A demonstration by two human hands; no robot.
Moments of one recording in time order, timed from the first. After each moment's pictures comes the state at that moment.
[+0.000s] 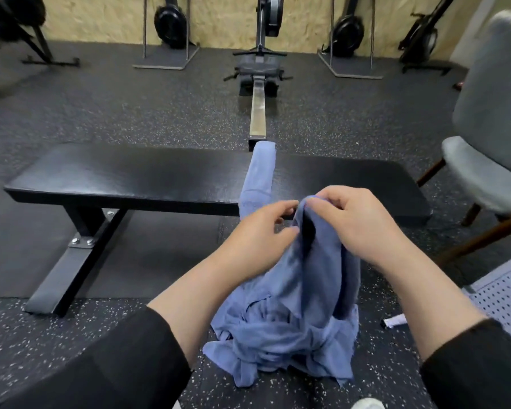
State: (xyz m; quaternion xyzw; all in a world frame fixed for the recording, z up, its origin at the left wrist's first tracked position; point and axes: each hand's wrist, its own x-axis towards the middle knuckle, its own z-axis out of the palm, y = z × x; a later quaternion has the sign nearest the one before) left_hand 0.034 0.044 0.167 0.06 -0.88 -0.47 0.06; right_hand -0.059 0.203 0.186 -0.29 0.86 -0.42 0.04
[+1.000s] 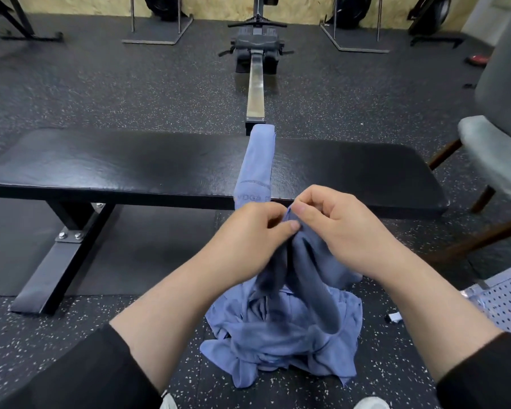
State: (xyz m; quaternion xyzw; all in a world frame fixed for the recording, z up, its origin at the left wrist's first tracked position) left_hand 0.012 0.028 0.158 0.07 -0.89 -0.45 0.04; right_hand -0.073 0.182 0.163 -0.34 0.82 -0.44 0.13
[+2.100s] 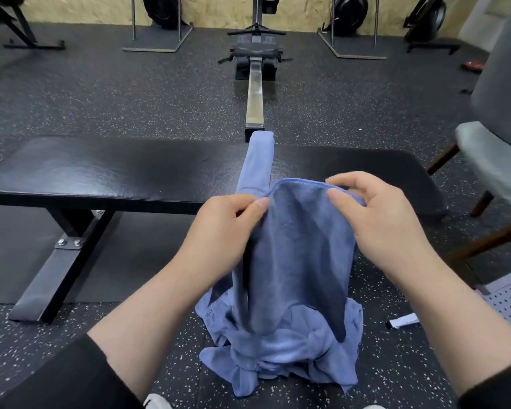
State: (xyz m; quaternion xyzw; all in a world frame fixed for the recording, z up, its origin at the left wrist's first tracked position) left_hand 0.019 0.009 0.167 0.15 -0.86 -0.46 0.16; right_hand -0.087 0.204 0.171 -0.22 0.83 -0.51 0.00
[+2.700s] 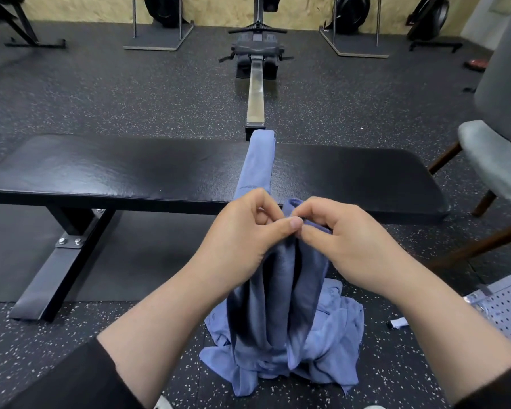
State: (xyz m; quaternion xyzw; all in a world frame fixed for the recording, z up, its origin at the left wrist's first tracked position) left_hand 0.018 0.027 0.163 0.10 -0.77 -0.61 0.11; right_hand -0.064 0.192 0.171 -0.37 0.82 -0.42 0.12
